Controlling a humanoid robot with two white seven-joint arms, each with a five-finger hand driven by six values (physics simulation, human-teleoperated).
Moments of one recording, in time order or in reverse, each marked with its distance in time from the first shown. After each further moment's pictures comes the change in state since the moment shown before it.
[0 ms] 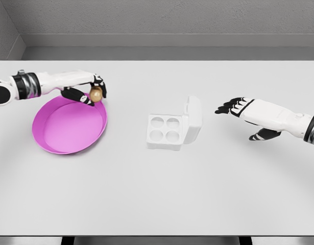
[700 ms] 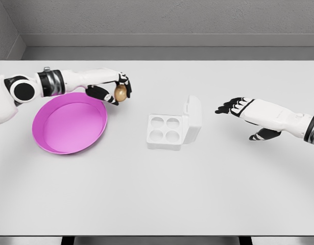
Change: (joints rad) left arm -0.003 -0.091 0.032 -0.044 0.005 0.000 -0.002; right arm 0.000 0.000 -0.001 0.000 0.000 0.000 0.000
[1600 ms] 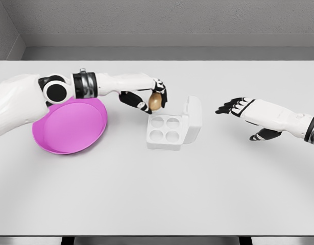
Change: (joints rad) left arm -0.014 -0.103 0.001 -0.109 -0.007 0.000 0.001; right arm 0.000 -0.002 -0.001 0.001 0.000 0.000 0.000
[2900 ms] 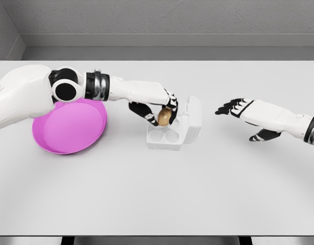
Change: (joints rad) left arm -0.098 -0.005 -0.085 -0.128 -0.115 0.000 -0.031; right arm 0.005 0.002 0.001 -0.001 0.001 0.000 0.000
